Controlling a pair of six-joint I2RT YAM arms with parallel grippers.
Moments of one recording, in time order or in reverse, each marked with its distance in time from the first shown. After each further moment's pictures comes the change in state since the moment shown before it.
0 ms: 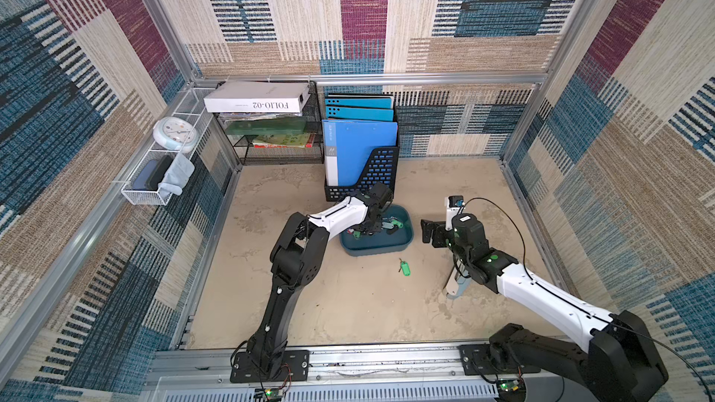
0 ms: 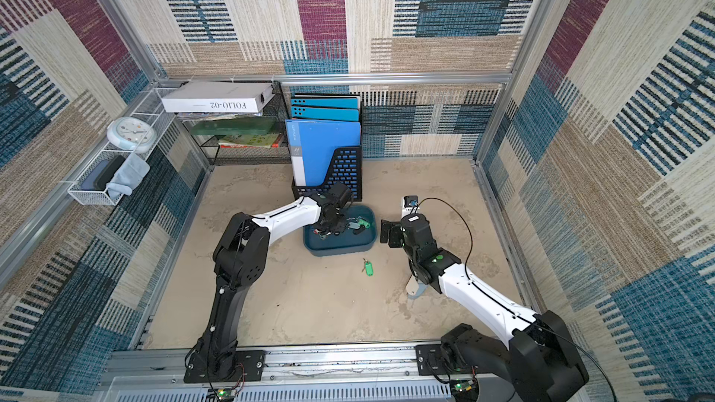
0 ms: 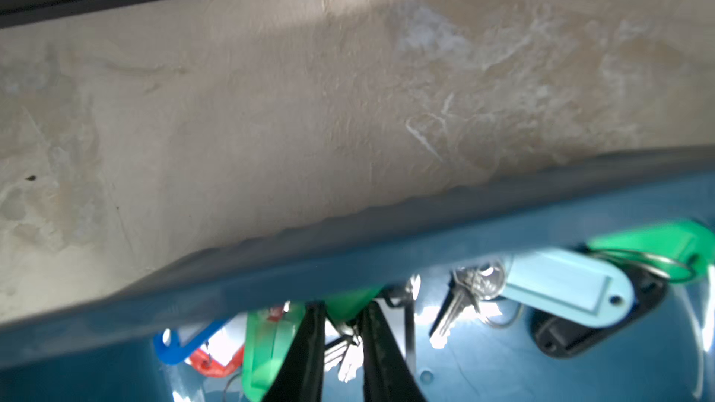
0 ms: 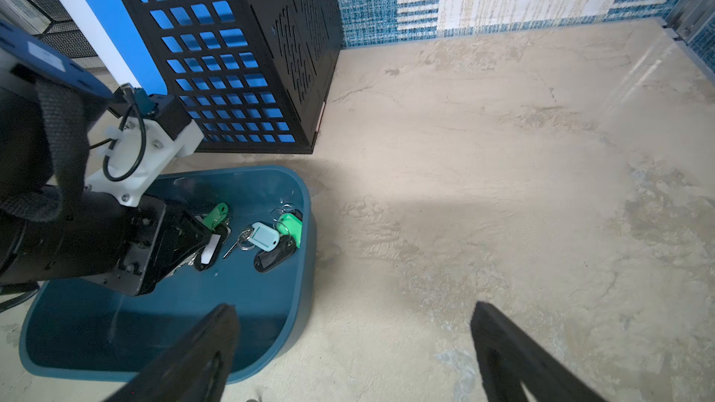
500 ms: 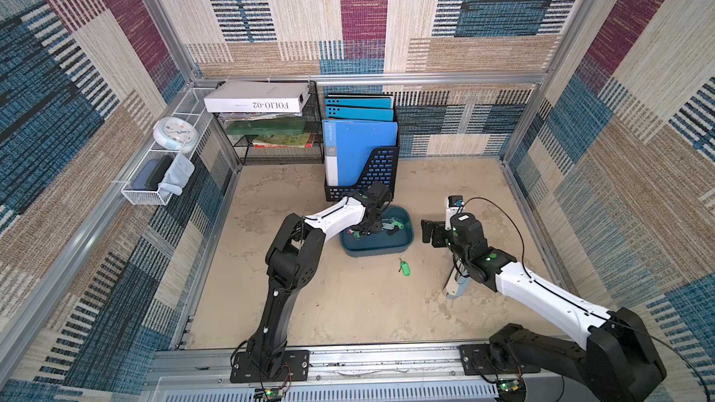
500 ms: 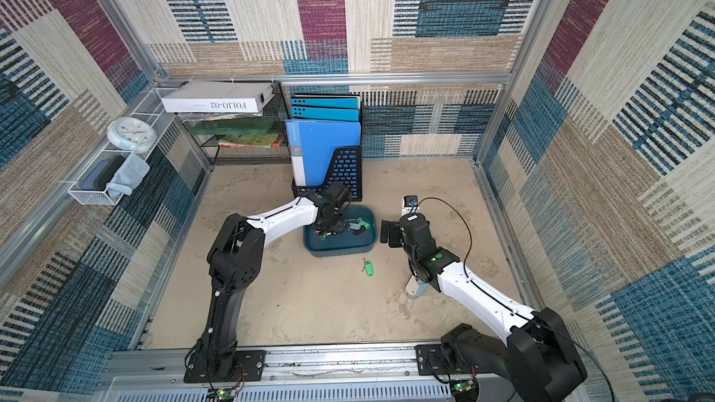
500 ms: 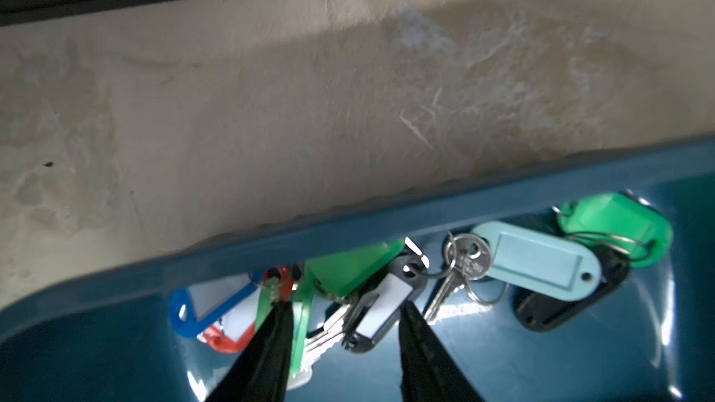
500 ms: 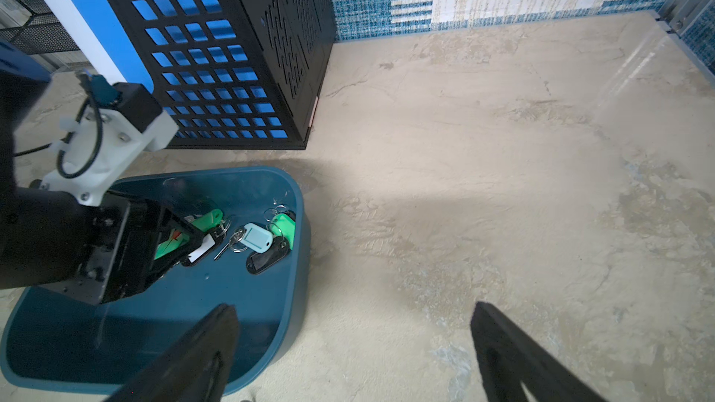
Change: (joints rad) left arm 0.000 -0.038 -0.037 0.014 0.016 -0.004; right arm 0.000 0.013 0.010 -0.014 0.011 0.004
